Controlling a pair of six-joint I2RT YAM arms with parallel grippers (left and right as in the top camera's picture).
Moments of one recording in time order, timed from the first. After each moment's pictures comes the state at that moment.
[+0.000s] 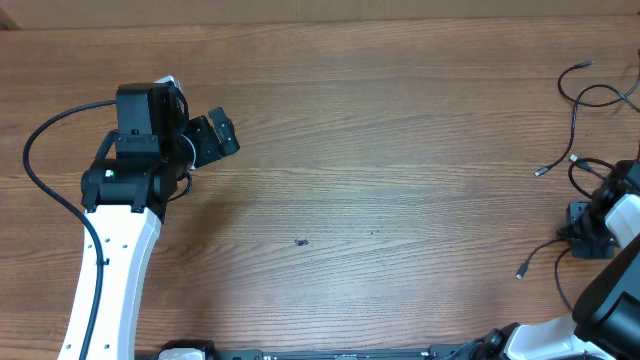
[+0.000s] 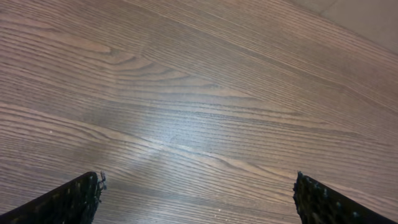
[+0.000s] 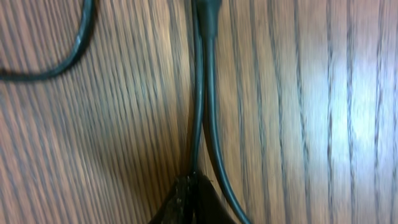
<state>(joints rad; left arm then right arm) -0.03 1.32 1.24 -0.79 0.09 -0.41 -0.65 1.72 0.90 -0.58 0.20 1.02</state>
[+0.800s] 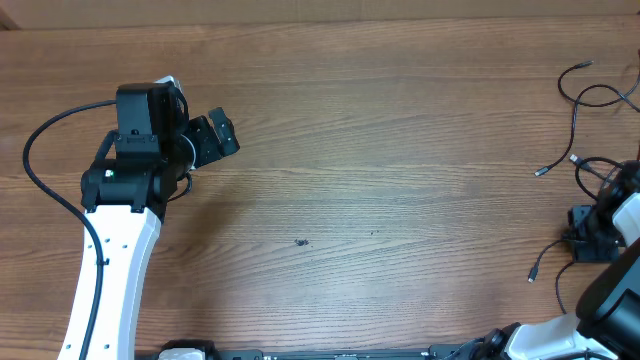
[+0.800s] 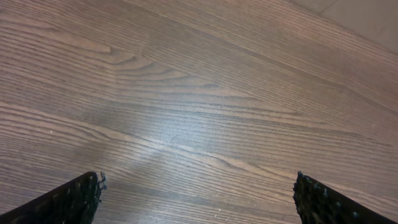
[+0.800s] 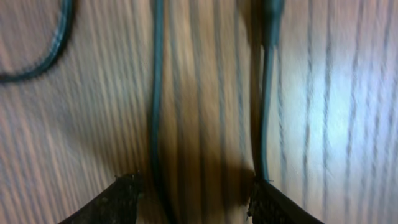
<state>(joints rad) -0.03 1.32 1.24 -0.79 0.09 -0.41 -0.68 1.74 0.95 -0.67 0.18 0.95</state>
